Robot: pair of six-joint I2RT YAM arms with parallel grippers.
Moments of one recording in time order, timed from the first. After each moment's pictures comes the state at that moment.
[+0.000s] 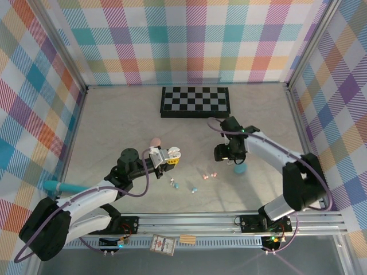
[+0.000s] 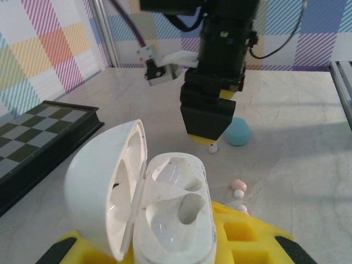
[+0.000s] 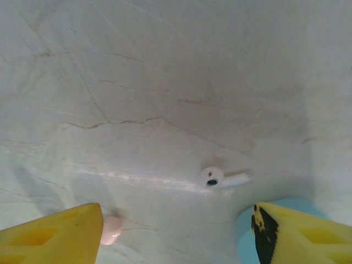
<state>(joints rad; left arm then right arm) -0.61 1.02 0.31 0.54 0.51 0.25 0.49 1.53 1.03 -0.84 0.00 0.29</state>
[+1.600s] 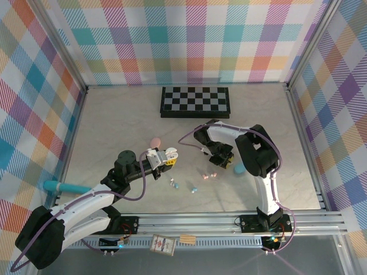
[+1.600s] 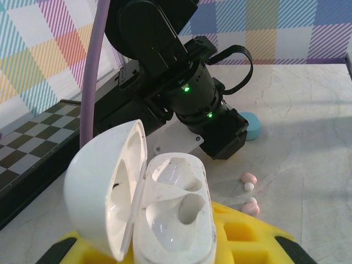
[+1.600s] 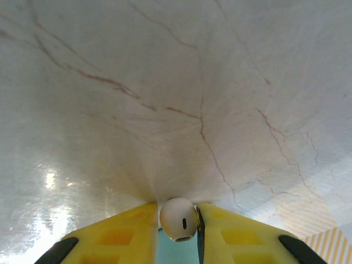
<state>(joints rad) -0.61 0.93 0.30 0.46 0.47 0.29 0.65 2.07 1.39 -1.27 0.34 -0.19</state>
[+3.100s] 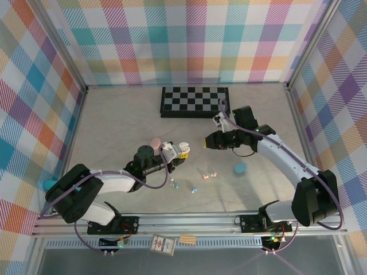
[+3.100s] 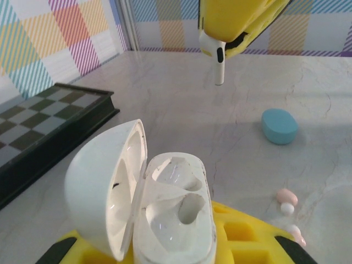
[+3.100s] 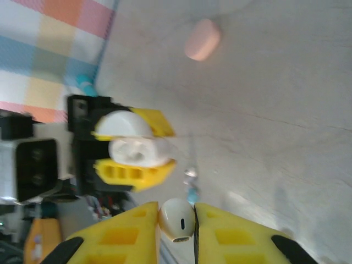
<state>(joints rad) -0.69 1.45 0.40 0.87 0.35 0.23 0.41 1.35 1.01 -0.53 -0.80 0.35</state>
